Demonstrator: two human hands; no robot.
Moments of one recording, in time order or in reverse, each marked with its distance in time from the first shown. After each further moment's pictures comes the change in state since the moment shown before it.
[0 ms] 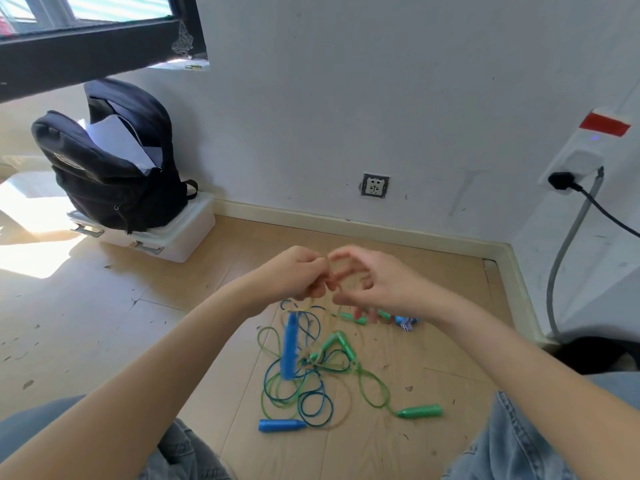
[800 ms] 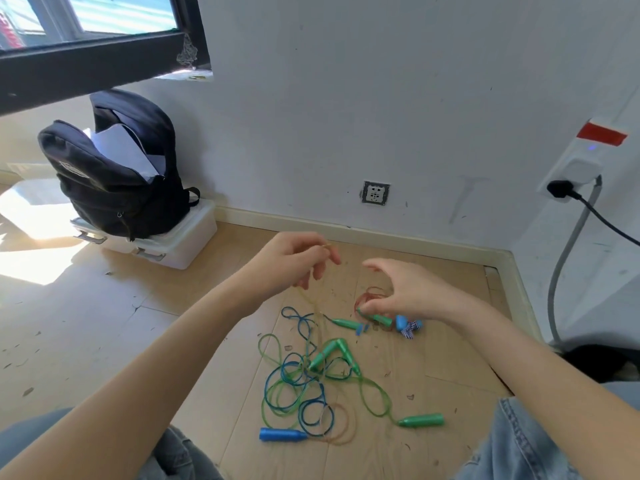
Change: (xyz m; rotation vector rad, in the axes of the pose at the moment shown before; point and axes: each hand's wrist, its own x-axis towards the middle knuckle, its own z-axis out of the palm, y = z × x) left_hand -0.011 0.012 -0.014 -0.106 0.126 0.202; right_hand -0.003 0.013 -0.020 -0.365 0.018 0.227
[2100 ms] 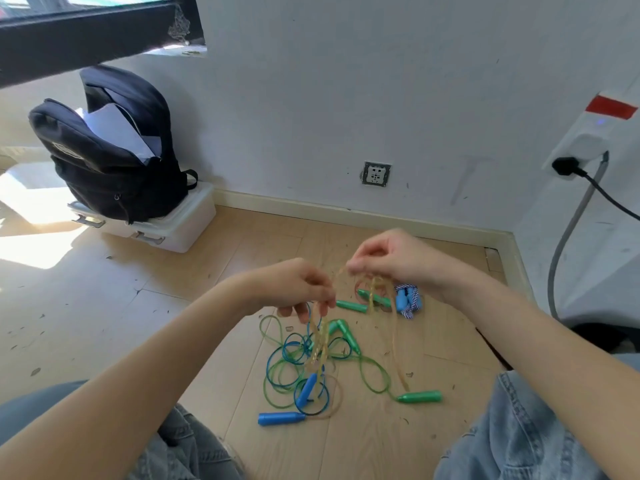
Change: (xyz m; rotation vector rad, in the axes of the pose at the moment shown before) left_hand -0.005 -0.029 0.015 0.273 -0.423 -0.303; right_hand -0.002 -0.009 -0.001 0.547 -0.019 -0.137
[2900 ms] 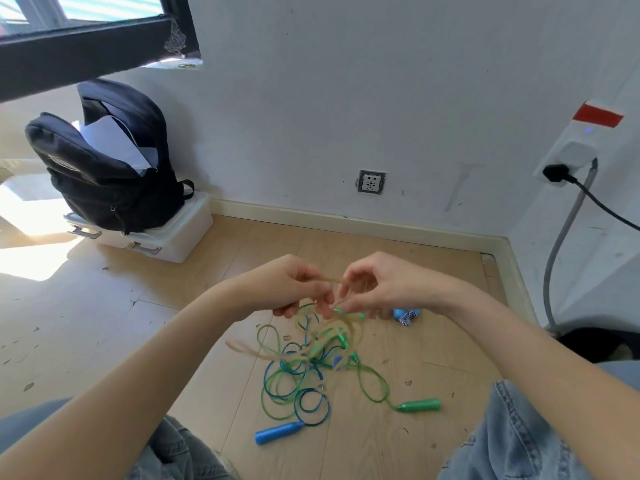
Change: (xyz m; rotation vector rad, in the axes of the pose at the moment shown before) left_hand -0.011 0.010 -0.007 -0.078 0.096 0.123; right_hand -0.004 -0.004 0.005 -0.196 -0.189 -0.007
